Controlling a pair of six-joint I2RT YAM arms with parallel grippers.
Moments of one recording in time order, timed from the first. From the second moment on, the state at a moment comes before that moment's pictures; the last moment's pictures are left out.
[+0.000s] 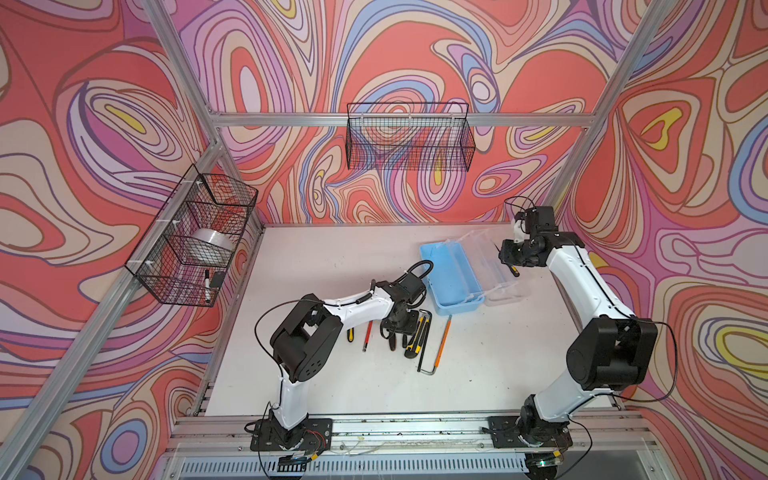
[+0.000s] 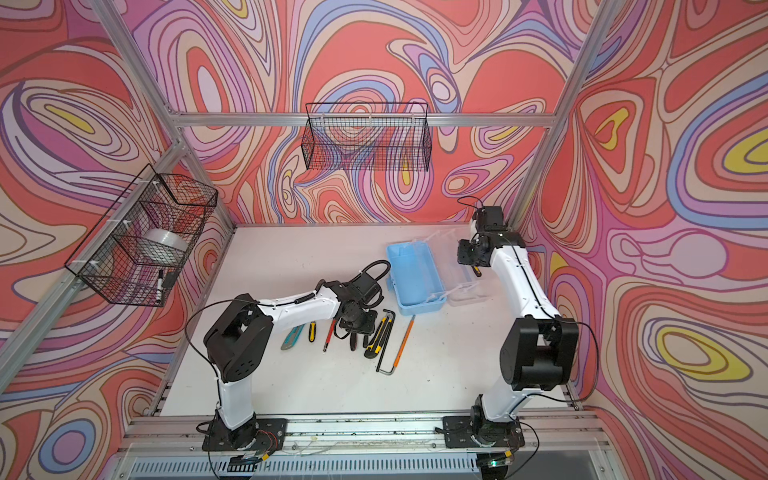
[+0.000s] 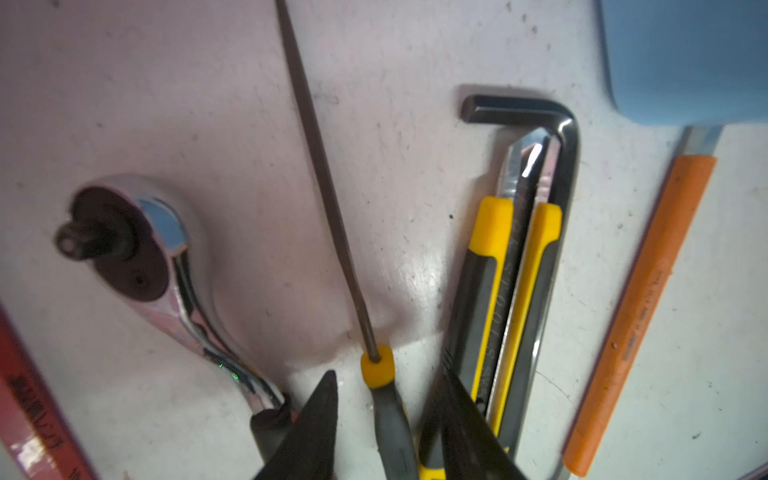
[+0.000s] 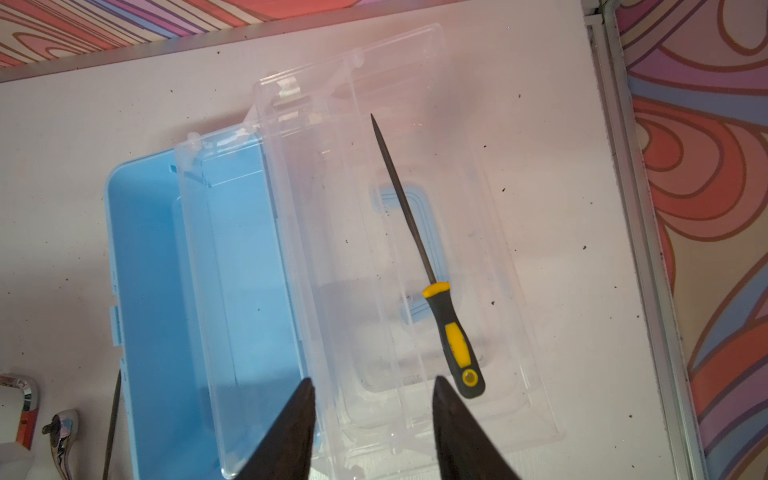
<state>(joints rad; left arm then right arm) -0.79 1.94 1.33 -0.69 0.08 -0.57 -0.04 1.65 1.53 -0.84 -0.05 0.09</state>
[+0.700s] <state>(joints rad) -0.79 1.95 1.30 -0.69 0.09 -0.60 -0.04 1.63 1.53 -0.84 -0.05 0.10</state>
